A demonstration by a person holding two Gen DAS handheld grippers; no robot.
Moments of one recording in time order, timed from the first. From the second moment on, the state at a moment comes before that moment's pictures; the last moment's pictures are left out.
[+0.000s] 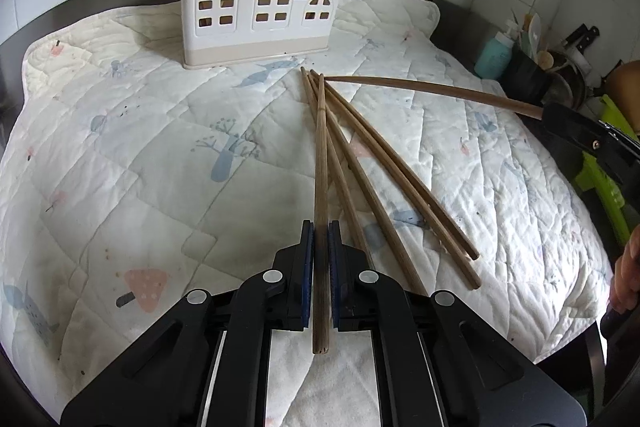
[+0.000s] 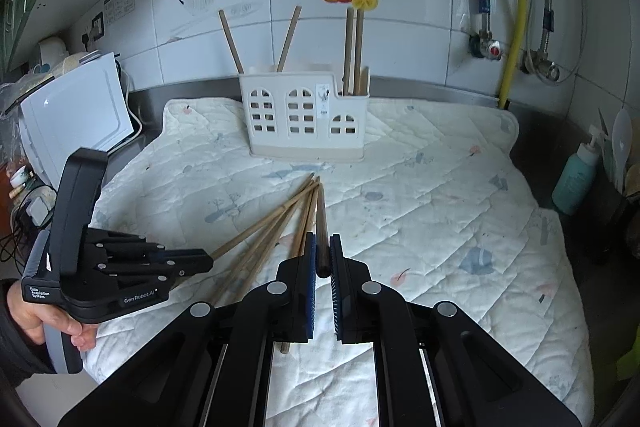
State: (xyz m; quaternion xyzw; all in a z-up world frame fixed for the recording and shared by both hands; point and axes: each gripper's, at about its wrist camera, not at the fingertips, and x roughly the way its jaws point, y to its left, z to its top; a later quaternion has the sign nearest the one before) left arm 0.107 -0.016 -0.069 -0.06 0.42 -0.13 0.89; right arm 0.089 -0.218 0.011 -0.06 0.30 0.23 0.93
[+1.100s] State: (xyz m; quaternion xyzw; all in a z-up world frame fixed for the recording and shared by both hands) left arm 0.143 0.015 0.063 -0.02 0.30 -0.13 0.94; right arm 0.175 -0.191 0.165 -0.07 0.20 0.28 0.94
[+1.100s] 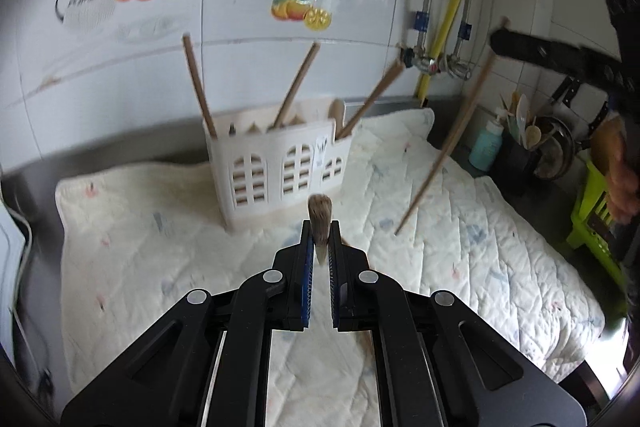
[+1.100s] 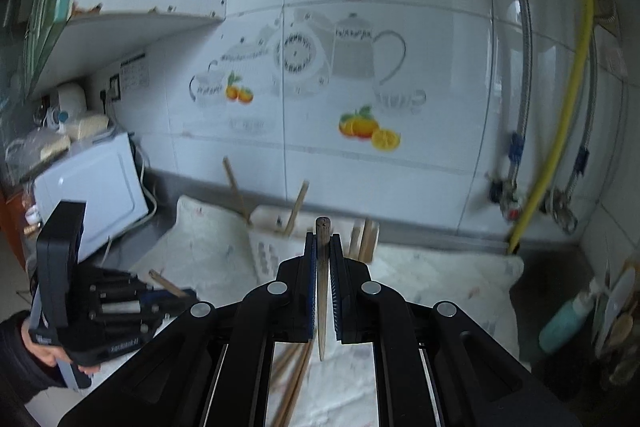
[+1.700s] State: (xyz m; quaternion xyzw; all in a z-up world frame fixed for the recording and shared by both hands) left arm 0.196 0.028 0.206 0.02 0.15 -0.09 0.98; right arm 0.269 -0.165 0.209 -0.03 0.15 0.24 0.96
